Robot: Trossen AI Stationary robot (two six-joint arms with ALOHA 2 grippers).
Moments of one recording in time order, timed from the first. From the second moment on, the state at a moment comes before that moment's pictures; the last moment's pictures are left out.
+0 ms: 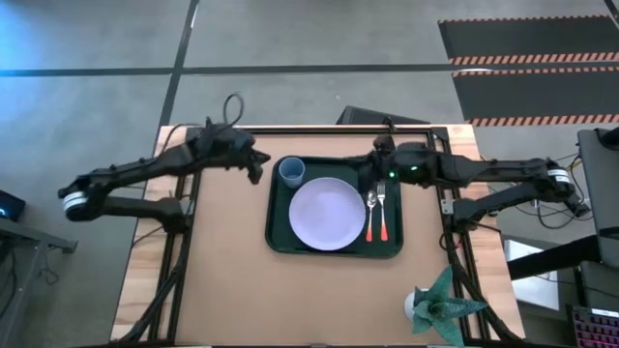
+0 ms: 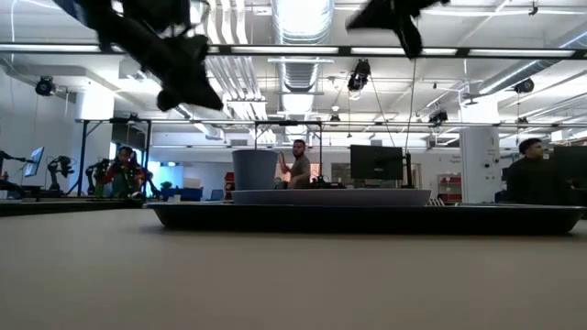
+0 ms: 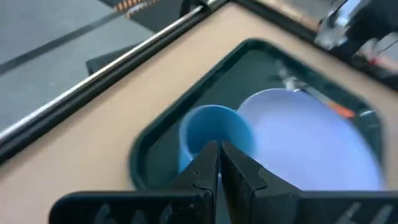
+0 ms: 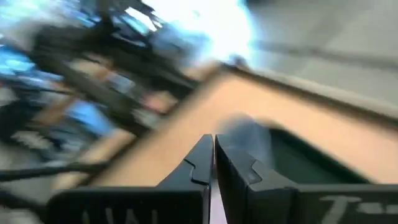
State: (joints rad) left arm 0.52 1.04 0.76 -0.26 0.10 -0.21; right arm -0.09 1.16 0.99 -0.13 0.25 0.60
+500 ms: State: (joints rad) left arm 0.63 1.69 1.43 -0.51 0.22 0.12; right arm -0.04 1.22 1.01 0.02 0.24 0.45
